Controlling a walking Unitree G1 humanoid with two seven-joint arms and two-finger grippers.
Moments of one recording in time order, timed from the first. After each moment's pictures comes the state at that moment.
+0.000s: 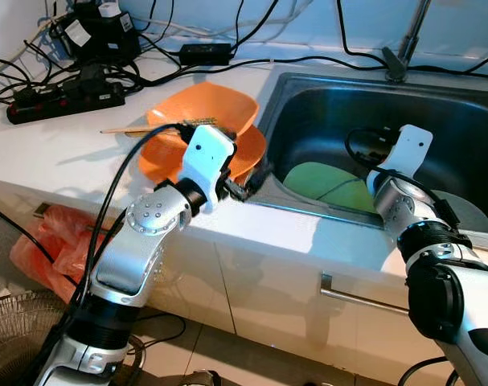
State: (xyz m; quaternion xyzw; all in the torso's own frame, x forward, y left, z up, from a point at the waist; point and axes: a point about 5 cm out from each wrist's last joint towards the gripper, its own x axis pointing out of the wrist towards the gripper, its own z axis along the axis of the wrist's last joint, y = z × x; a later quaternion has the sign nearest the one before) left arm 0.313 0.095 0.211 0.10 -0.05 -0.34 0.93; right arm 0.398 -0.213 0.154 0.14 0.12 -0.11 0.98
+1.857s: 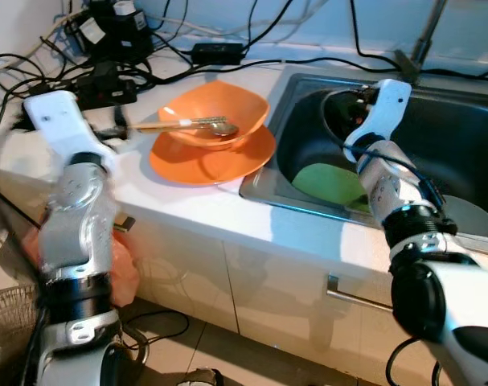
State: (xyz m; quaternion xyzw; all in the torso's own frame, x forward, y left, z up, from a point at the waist) left arm 0.345 0.218 0.225 -0.09 -0.06 0.12 0.99; right arm 0.411 -0.164 0.209 0.12 -0.02 0.08 0.99
